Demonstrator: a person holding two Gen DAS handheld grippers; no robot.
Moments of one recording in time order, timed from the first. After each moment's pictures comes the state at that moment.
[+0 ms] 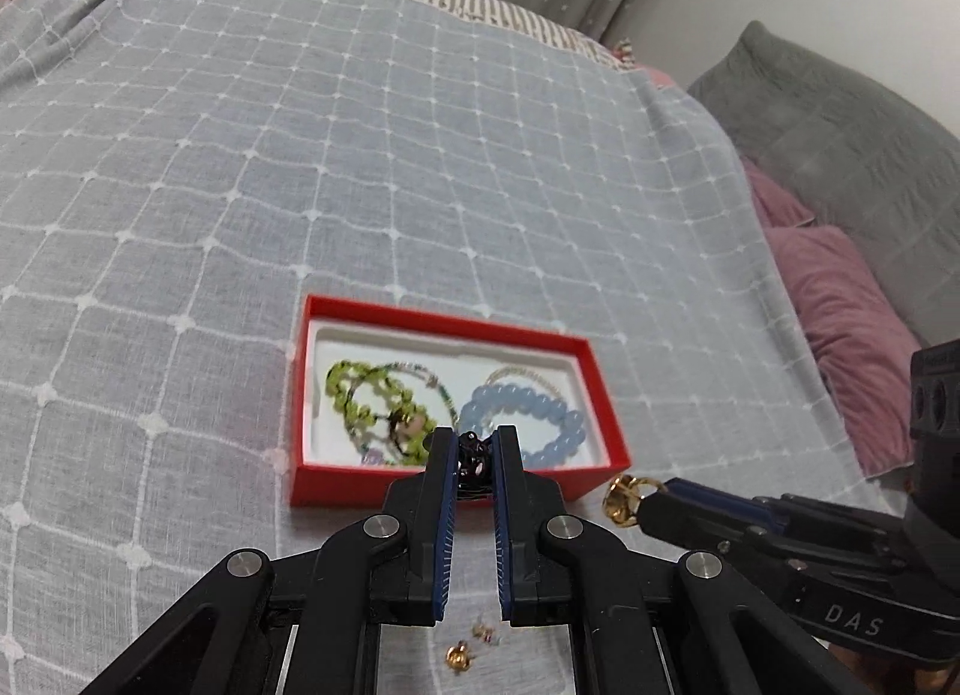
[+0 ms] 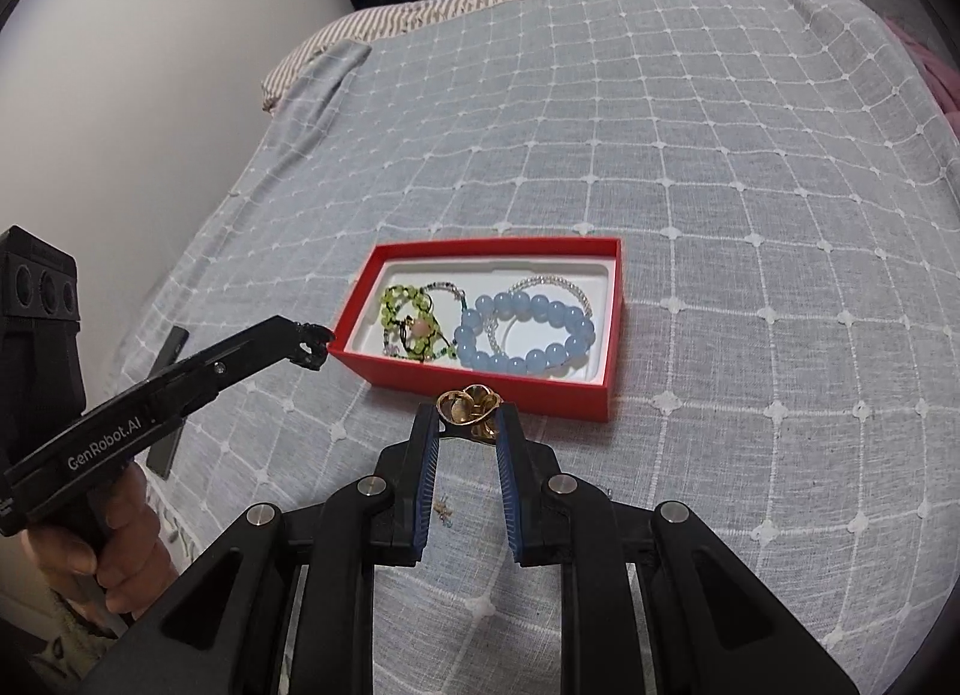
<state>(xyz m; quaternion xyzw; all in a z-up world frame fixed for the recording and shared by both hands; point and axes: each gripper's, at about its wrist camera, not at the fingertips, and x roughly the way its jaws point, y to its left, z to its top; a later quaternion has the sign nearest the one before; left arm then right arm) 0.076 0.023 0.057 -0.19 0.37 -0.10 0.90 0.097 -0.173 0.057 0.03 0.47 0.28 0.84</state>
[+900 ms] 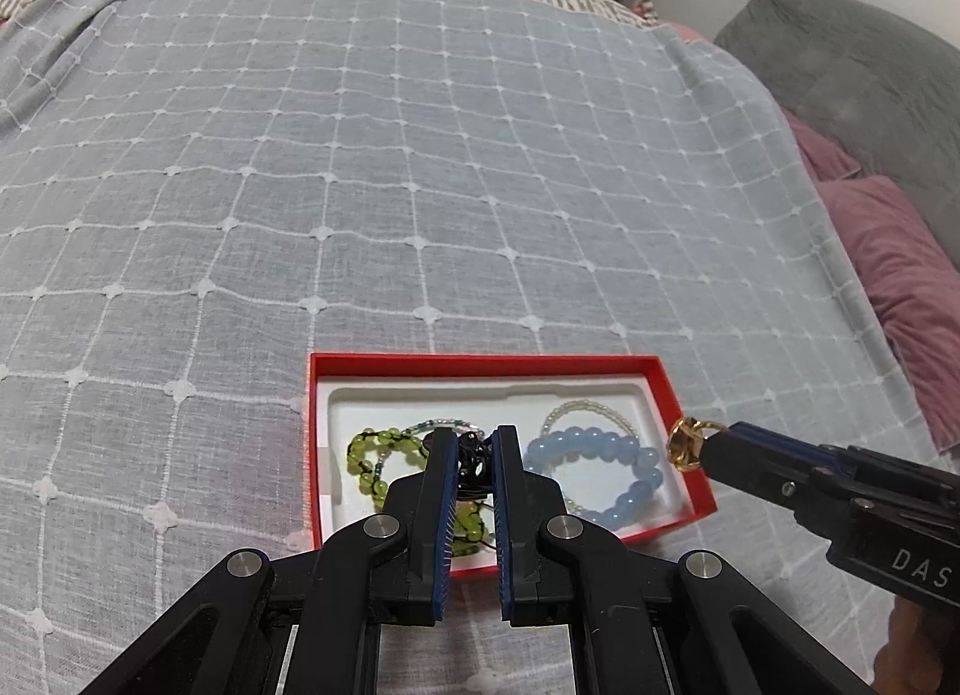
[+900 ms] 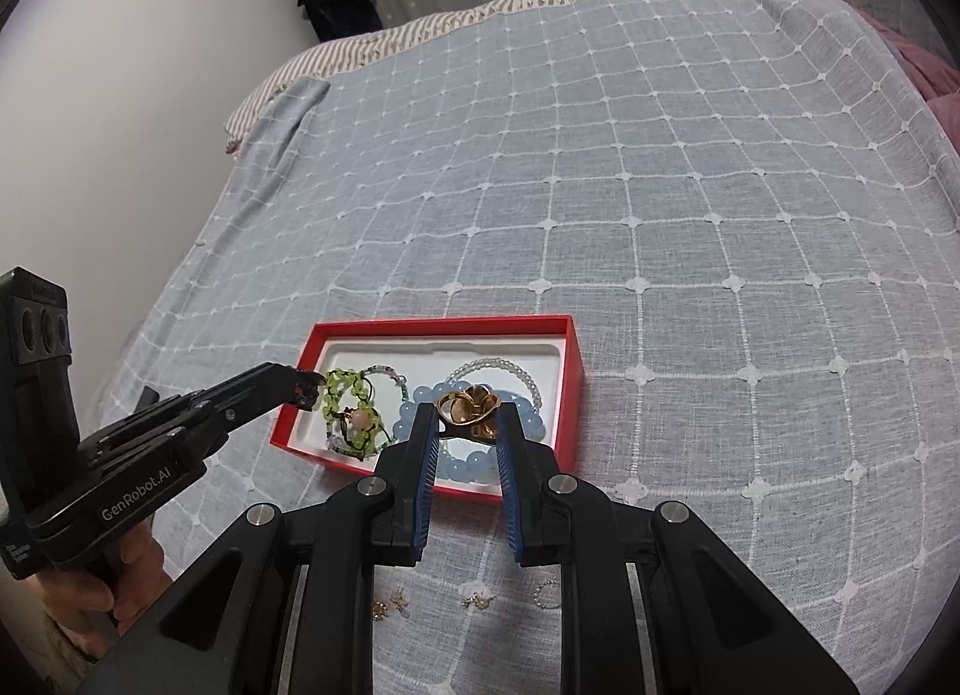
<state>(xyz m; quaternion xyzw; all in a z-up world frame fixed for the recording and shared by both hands) 0.127 0.014 0.042 -0.13 0.40 -0.07 0.90 0.149 -0.178 0.051 0.06 0.45 0.24 0.86</state>
